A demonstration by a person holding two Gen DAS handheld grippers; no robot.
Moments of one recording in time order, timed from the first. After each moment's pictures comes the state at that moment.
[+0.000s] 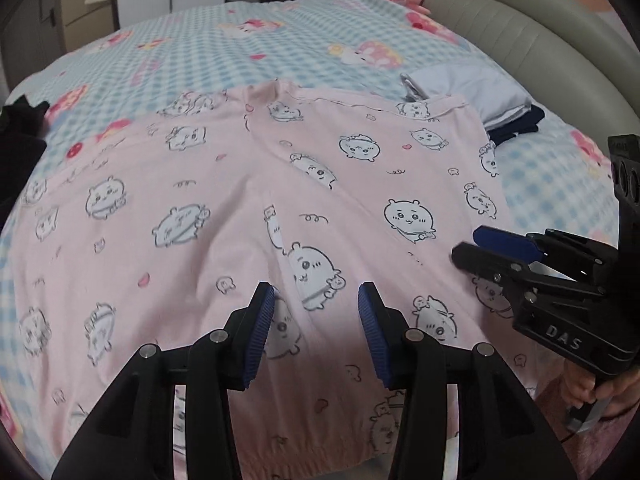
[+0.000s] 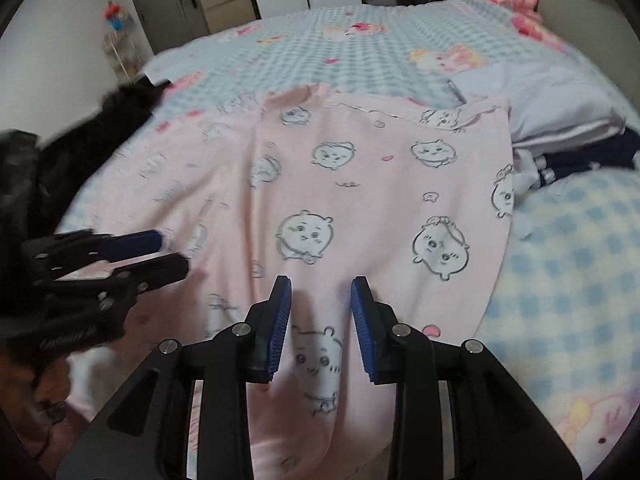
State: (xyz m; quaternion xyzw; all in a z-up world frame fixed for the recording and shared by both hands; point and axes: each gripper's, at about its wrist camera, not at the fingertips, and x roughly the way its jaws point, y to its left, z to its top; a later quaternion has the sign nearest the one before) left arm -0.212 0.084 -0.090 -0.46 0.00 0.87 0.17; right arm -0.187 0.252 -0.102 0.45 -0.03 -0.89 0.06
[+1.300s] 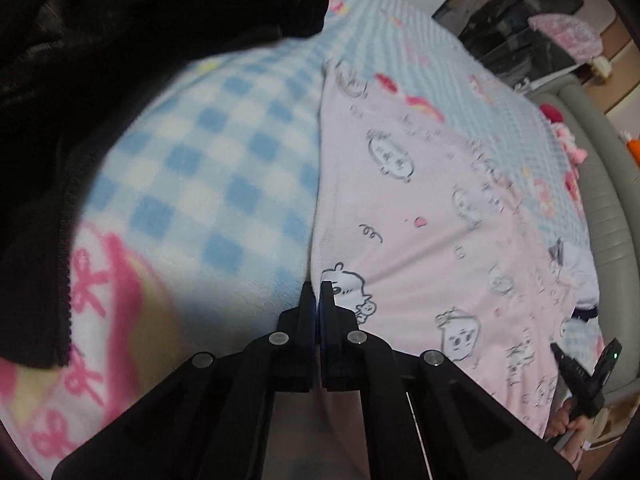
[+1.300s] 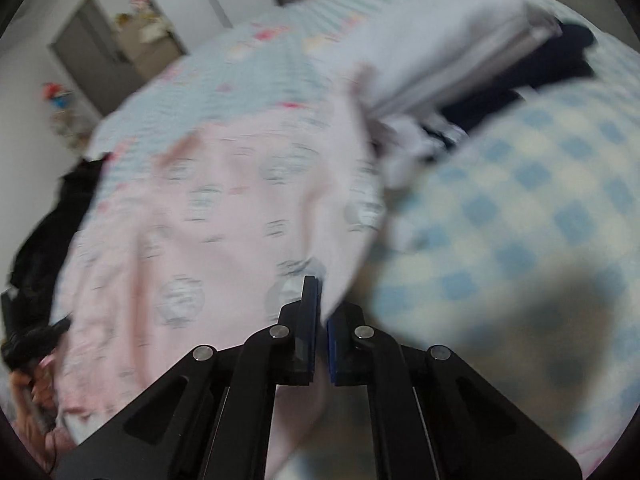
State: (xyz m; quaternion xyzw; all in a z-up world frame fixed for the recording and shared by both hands) left arm -0.218 -0.181 -0.139 -0.51 -0.26 0.82 -0.01; right arm -0.220 0.359 -0.124 0.47 -0.17 -0.87 -0.03
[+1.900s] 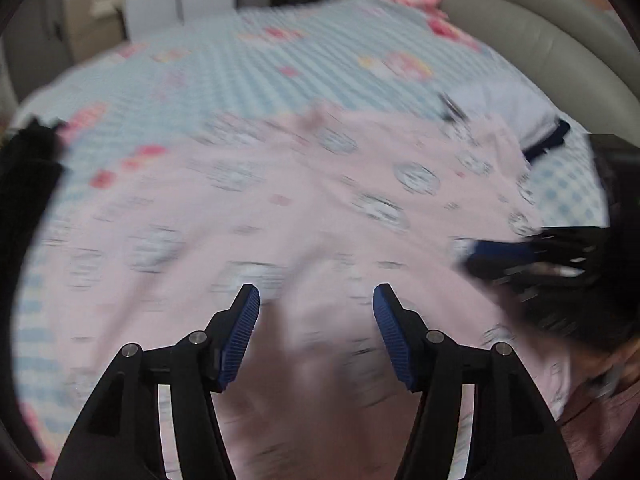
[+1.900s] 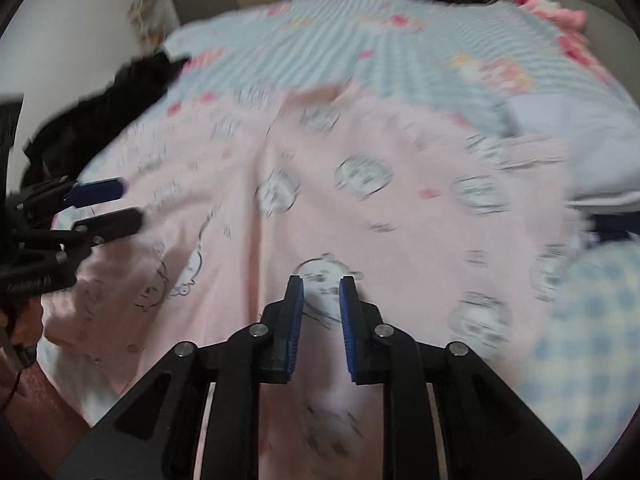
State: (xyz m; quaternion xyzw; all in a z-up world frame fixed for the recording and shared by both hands) left arm -0.255 0.072 -0.091 -0.49 0.05 0.85 0.19; right arm -0.248 0.225 -0.115 0.50 0.01 -0.86 0.13
